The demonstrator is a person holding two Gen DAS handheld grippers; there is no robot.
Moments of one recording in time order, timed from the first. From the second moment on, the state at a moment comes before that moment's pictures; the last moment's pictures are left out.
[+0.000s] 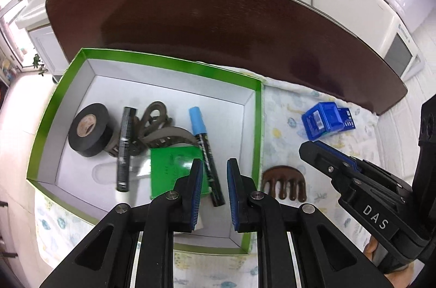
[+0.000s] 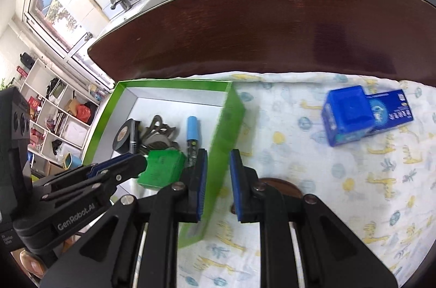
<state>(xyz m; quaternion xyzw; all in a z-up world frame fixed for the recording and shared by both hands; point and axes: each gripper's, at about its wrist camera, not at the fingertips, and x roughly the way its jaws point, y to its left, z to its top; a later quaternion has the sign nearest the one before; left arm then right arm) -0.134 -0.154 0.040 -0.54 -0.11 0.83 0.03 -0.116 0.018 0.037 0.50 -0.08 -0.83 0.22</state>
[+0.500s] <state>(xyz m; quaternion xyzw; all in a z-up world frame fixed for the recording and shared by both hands) -0.143 -0.031 -0.010 -0.59 0.02 0.81 0.05 -0.104 0.101 -0.026 0.56 -0.11 -0.80 0.17</state>
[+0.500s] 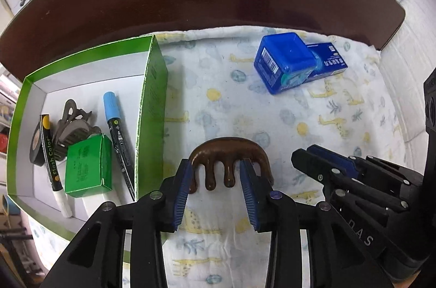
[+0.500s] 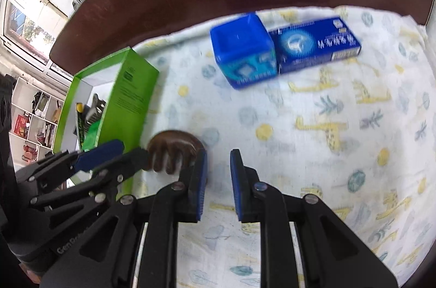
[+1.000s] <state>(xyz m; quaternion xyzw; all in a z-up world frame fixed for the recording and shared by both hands) -0.149 -0.042 -0.021 -0.59 0.02 0.80 0.01 -0.105 0.077 -0.053 0.59 -0.13 -0.76 0.24</state>
